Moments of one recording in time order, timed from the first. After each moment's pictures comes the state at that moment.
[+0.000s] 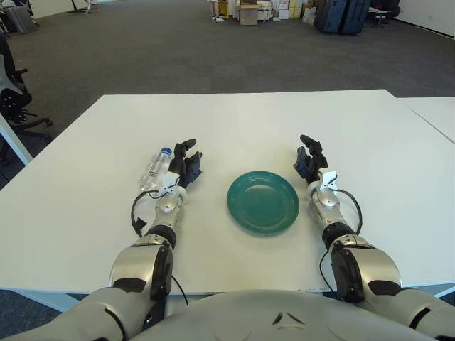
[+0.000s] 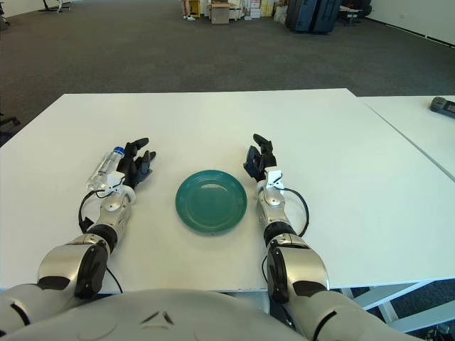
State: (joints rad) left arm -0.46 0.05 0.16 1.28 0.02 -0.64 -0.02; right arm -0.46 -0.02 -0.15 1.17 0.01 -0.56 -0.05
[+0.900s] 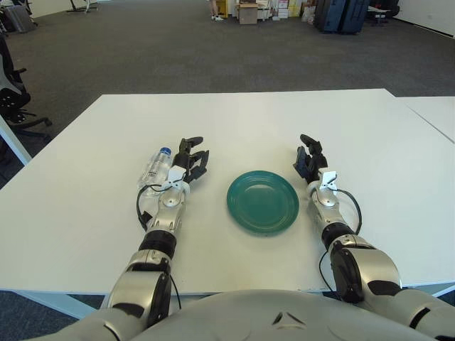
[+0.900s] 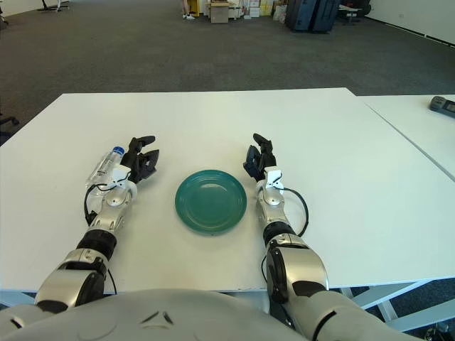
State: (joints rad) left arm -0.20 0.03 0.03 0.56 0.15 -0.31 0.10; right arm -0.46 -0.01 -0.15 1.16 0.01 -0.57 -0.06
